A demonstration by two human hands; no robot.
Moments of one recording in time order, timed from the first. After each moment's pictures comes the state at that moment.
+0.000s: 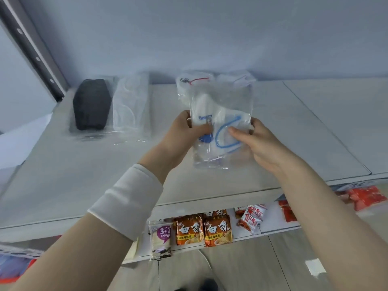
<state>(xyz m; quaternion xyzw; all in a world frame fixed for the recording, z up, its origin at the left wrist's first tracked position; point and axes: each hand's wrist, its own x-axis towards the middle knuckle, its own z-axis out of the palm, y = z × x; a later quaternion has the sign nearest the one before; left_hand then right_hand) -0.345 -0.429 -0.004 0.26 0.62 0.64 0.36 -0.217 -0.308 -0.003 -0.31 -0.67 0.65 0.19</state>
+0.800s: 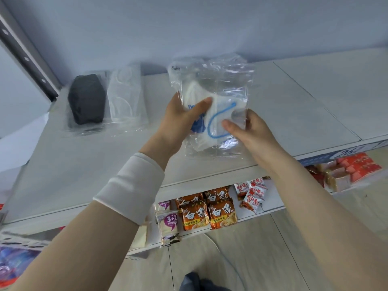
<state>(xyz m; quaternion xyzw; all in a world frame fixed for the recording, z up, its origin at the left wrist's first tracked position) -0.336 -0.442 0.004 0.34 0.60 0.66 0.29 -0.192 -0.348 -0.010 -0.30 -0.71 0.58 0.24</state>
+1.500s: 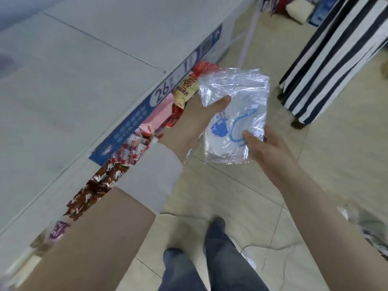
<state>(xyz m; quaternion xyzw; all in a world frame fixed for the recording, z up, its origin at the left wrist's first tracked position) -0.018 -0.276 -0.066 0.45 0.48 0.39 0.64 0.143 -0.345 -0.092 -0.59 -0.37 0.54 0.47</state>
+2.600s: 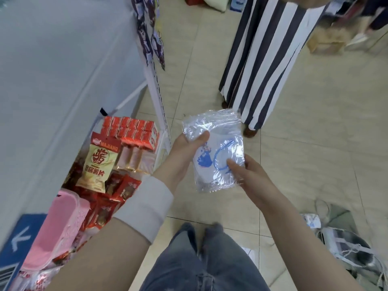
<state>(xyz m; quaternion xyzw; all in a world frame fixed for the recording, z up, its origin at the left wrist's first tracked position) 0.297 0.069 -0.148 0.42 0.51 0.22 0.72 0.428 -0.056 -0.151 -0.65 -0.22 0.54 0.50</state>
